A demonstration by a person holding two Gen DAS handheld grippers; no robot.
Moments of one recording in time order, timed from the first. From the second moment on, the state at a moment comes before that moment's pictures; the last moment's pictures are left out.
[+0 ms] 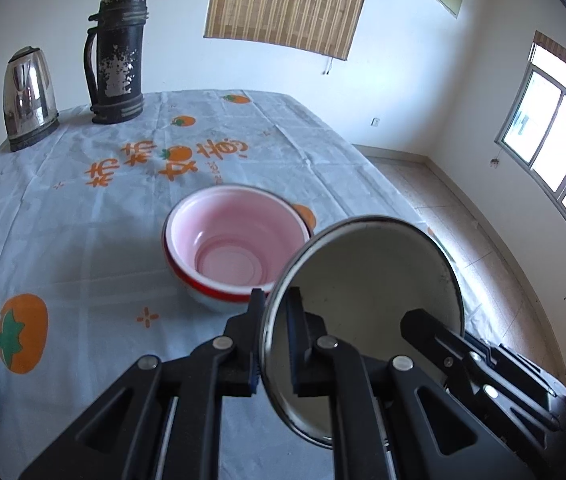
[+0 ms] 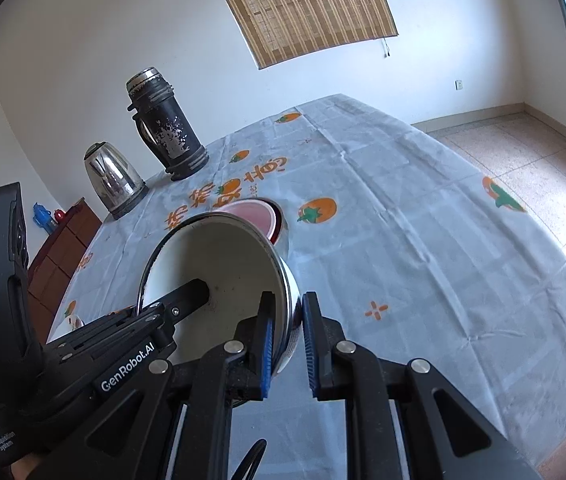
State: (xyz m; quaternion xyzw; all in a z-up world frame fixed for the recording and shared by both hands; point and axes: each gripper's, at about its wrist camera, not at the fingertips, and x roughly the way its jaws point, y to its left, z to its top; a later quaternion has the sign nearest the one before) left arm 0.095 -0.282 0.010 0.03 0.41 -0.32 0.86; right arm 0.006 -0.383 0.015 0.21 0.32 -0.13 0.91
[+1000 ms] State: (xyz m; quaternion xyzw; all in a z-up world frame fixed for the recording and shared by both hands) left arm 0.203 -0.293 -0.012 -0.03 0.47 -0.25 0.85; right arm 0.141 -0.404 0.008 0.13 0.39 -0.11 0.91
